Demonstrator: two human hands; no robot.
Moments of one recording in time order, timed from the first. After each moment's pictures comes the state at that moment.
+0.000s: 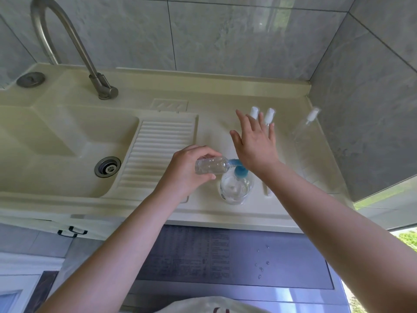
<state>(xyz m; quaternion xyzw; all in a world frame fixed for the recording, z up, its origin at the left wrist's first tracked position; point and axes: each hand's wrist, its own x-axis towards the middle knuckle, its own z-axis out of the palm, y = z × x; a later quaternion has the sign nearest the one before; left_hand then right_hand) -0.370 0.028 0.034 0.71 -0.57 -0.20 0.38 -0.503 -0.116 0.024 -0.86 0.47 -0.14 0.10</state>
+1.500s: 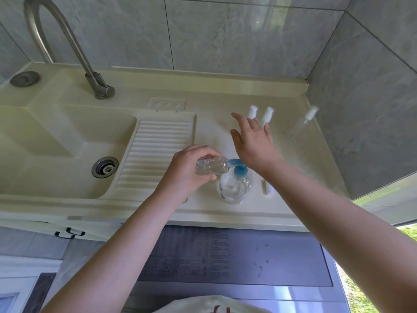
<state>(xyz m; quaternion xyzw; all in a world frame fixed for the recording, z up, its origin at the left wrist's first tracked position) -0.371 0.028 0.034 0.70 -0.57 -0.20 0.38 -0.504 -0.116 0.032 -0.87 0.45 -0.13 0.14</state>
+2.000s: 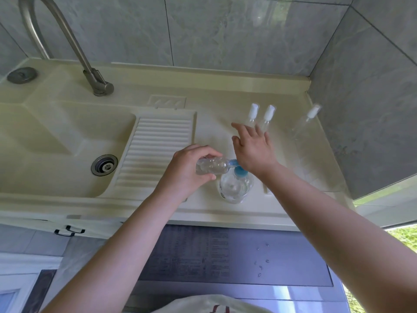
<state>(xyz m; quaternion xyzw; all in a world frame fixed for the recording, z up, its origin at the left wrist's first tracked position) -0.370 0.027 0.030 0.71 -0.58 -0.20 0.36 -0.504 -0.115 0.014 -0.86 0.48 -0.09 0.16</state>
